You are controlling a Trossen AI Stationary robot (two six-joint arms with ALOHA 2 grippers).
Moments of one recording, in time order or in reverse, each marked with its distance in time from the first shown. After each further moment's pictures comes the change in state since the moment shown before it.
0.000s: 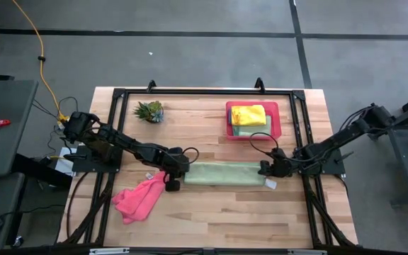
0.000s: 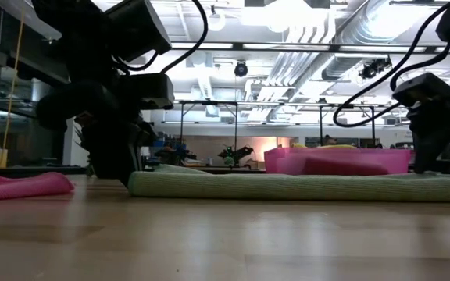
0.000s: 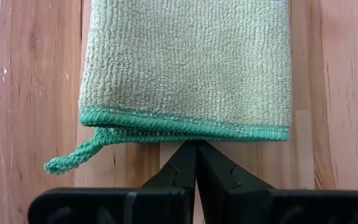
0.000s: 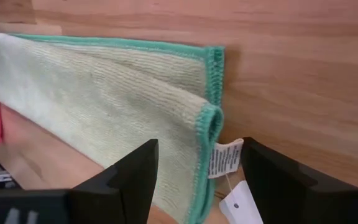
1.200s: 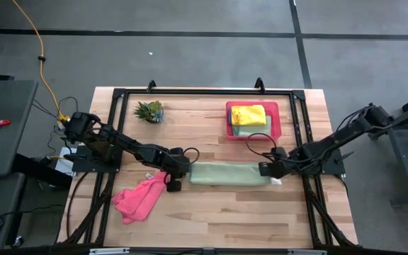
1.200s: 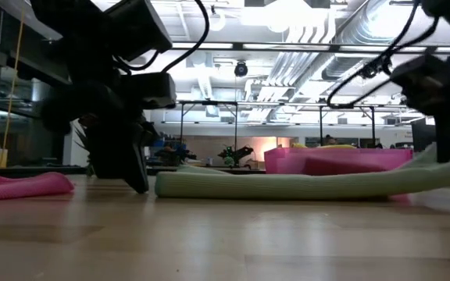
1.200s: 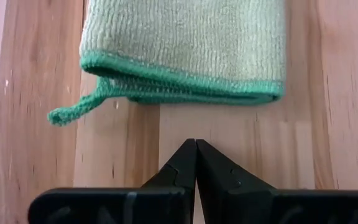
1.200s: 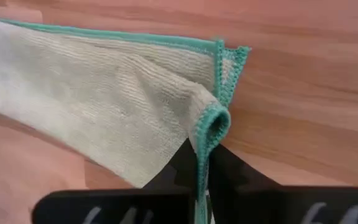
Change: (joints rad) left arm 0.000 0.002 -0.001 0.042 -0.022 -0.009; right arm 0.000 0.055 0.246 -0.395 -0.044 -0.030
